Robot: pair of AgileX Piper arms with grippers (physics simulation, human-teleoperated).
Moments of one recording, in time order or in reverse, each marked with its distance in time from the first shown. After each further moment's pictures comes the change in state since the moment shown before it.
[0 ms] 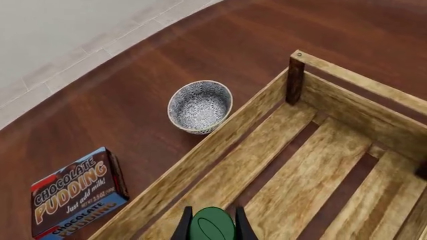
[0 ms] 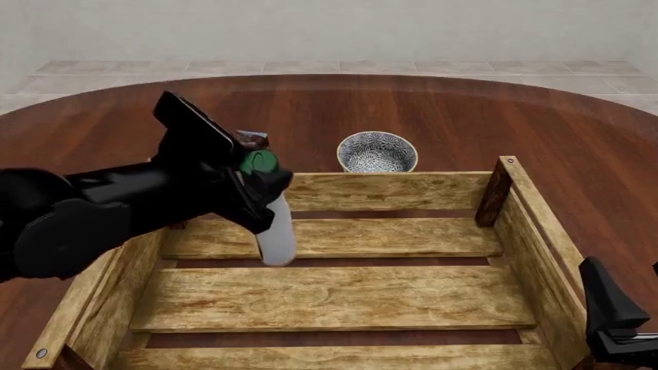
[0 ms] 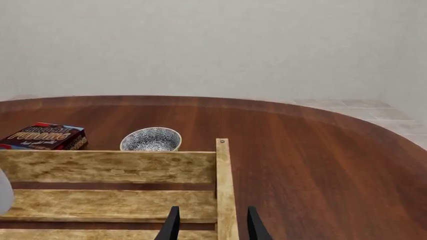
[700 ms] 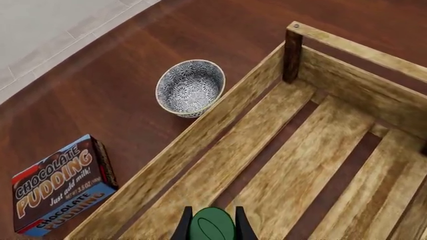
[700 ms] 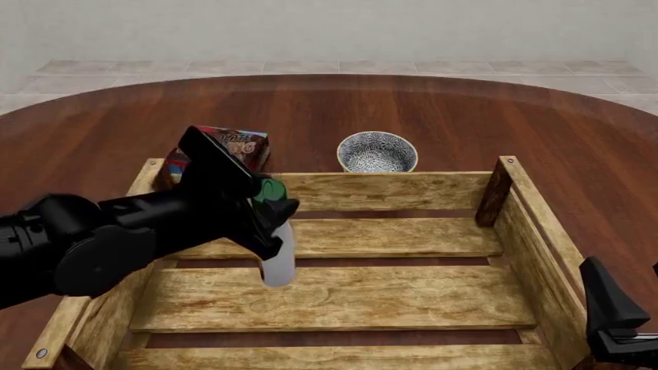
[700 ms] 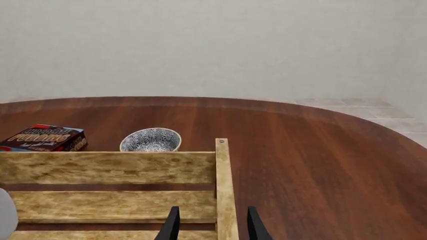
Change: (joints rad) left arm -0.014 0.065 0.073 -0.071 0.014; right arm -0.005 -0.003 0.004 -0.003 0.009
